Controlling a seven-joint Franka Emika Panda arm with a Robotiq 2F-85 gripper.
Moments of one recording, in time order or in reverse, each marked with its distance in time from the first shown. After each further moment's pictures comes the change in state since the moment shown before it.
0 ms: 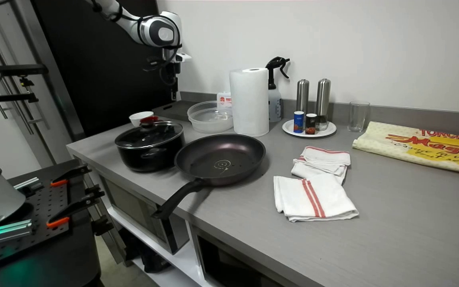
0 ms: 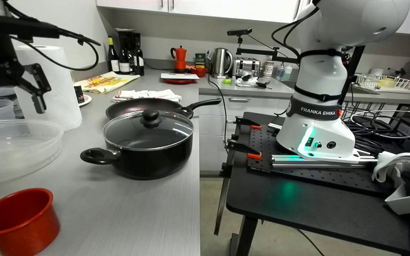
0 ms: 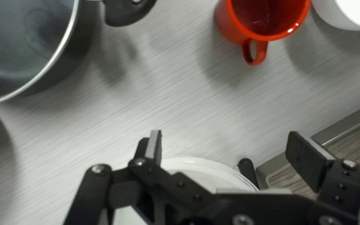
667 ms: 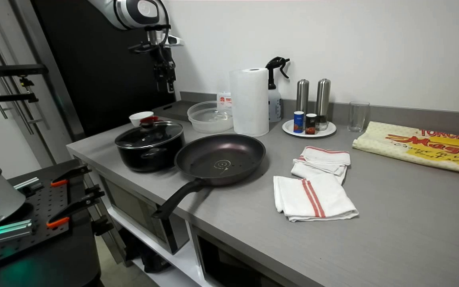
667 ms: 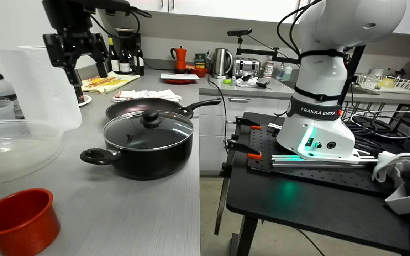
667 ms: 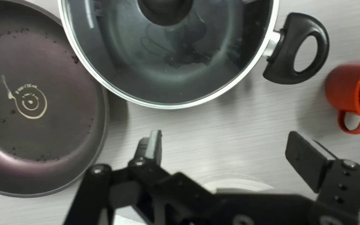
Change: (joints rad) arm -0.106 -0.407 0.000 -0.497 -0.178 0.069 -0.308
